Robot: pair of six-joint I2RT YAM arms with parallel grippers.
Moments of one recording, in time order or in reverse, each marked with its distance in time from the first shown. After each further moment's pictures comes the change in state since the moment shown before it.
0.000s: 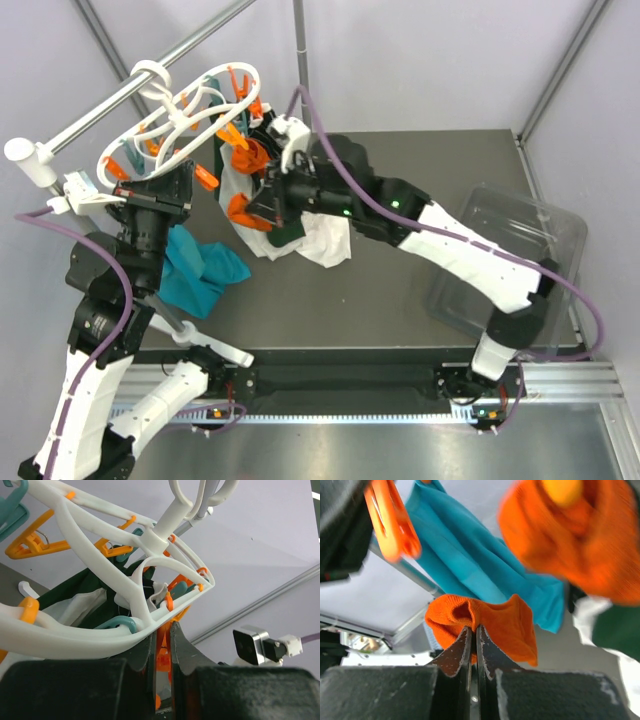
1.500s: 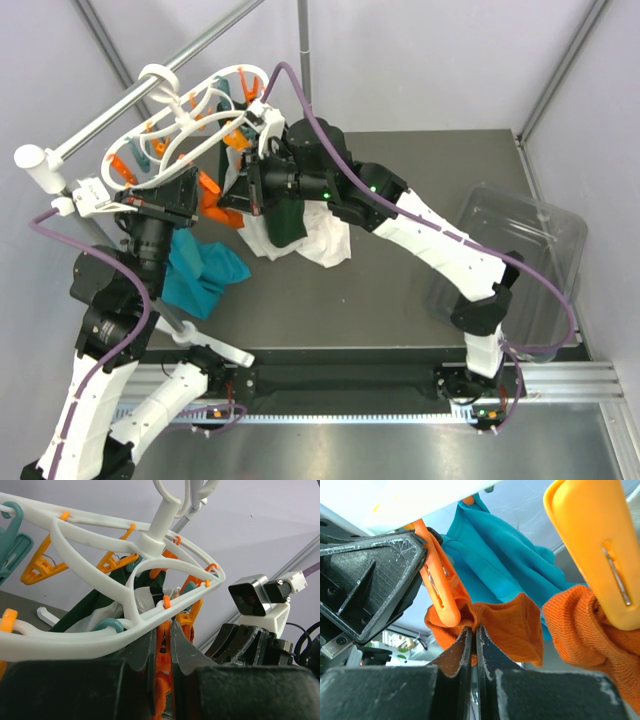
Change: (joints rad) left arm 0.000 -0.059 -0.105 0.125 0.079 0.232; right arm -0.002 0.237 0.363 -0.090 -0.137 0.106
